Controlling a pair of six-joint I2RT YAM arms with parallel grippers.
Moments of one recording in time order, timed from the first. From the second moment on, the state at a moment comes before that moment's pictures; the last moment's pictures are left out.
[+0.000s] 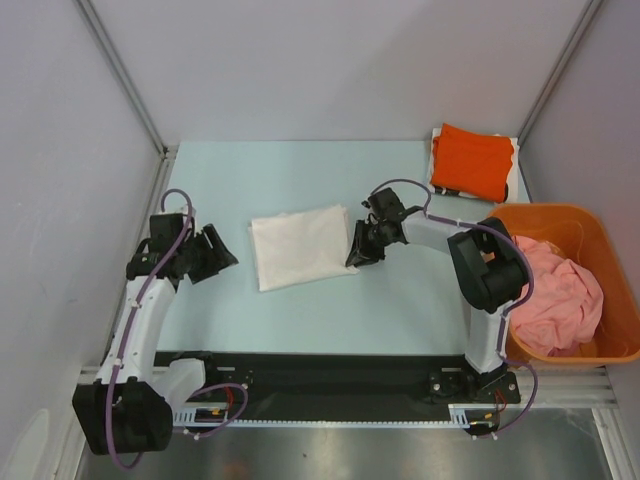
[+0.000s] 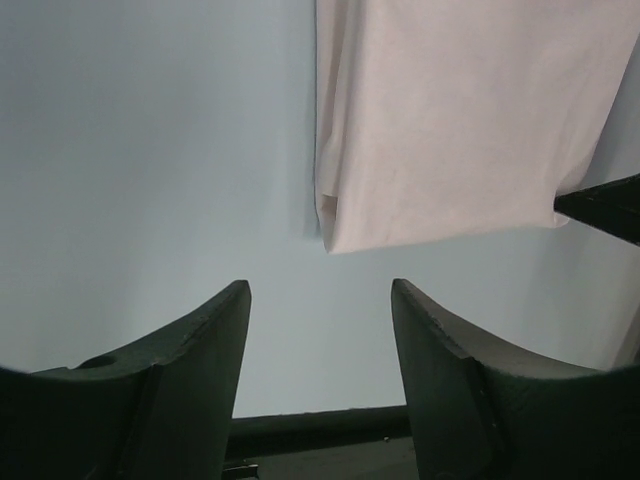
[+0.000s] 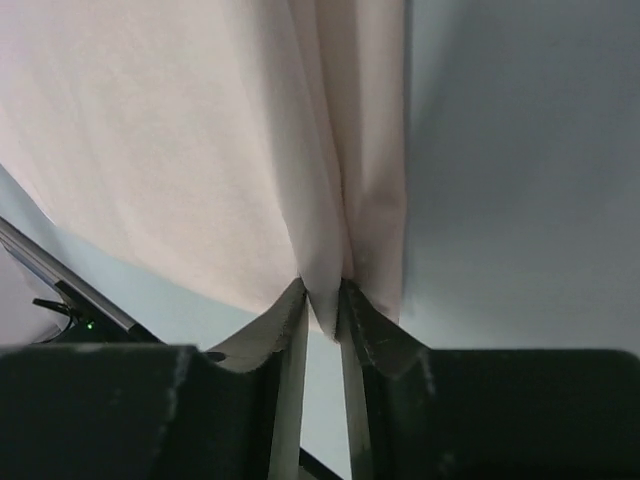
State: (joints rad) left arm 0.06 1.01 0.84 -0.74 0.24 -0.41; right arm 0.48 1.93 1.22 -0.36 -0.43 0.59
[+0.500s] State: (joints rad) left arm 0.06 0.96 0.82 -0.76 0.24 -0.37; right arm 0.68 1.74 1.14 -0.48 -0.37 0.63
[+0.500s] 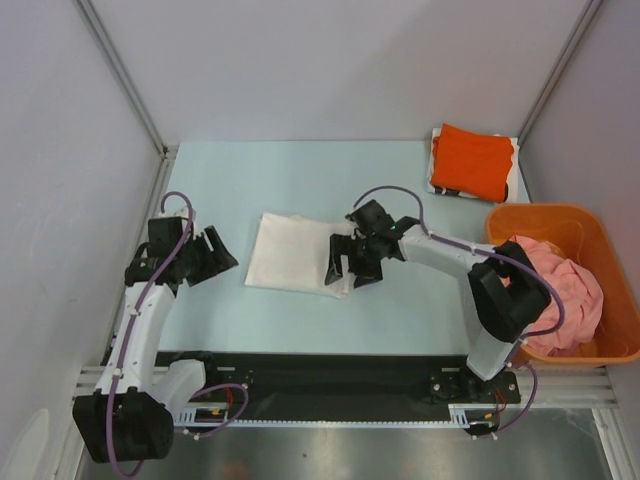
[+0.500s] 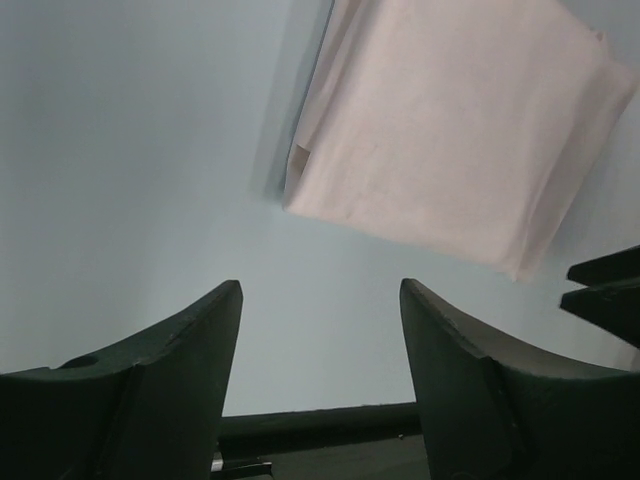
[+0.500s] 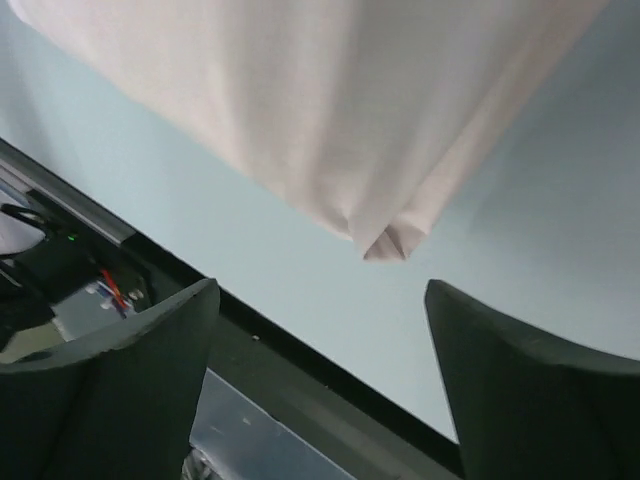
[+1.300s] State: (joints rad) left arm 0.06 0.85 0.79 -0.72 0.21 -0.38; right arm 0.36 2.07 1.45 -0.43 -0.45 0.42
